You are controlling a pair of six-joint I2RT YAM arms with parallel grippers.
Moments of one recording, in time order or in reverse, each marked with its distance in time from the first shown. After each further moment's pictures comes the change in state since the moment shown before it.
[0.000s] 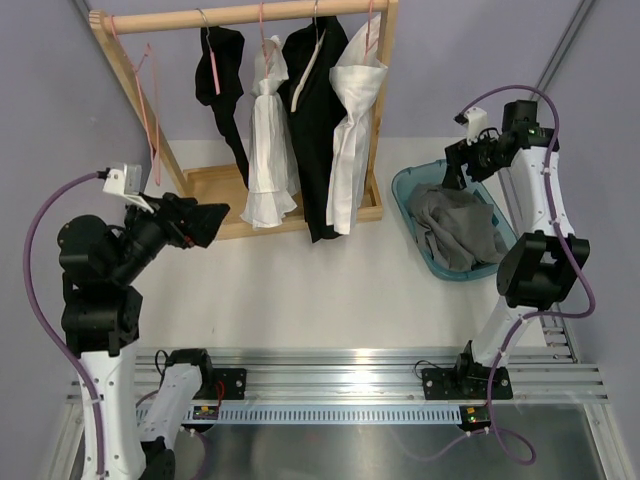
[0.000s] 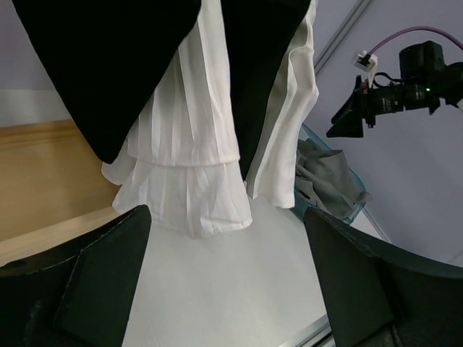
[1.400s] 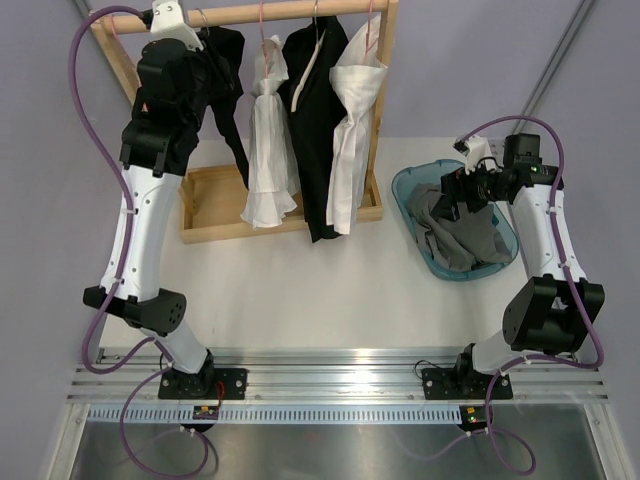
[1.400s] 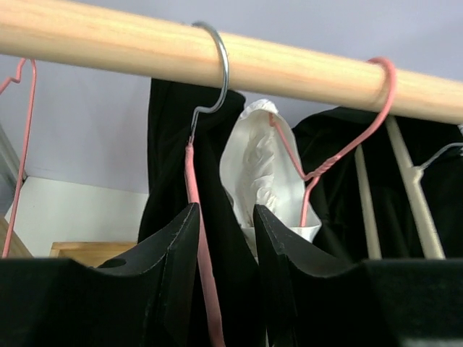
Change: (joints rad) left arm -0.360 0.981 1.073 -0.070 -0.866 0.111; right arm 0.000 -0.332 -0.397 0.086 -0.160 0.033
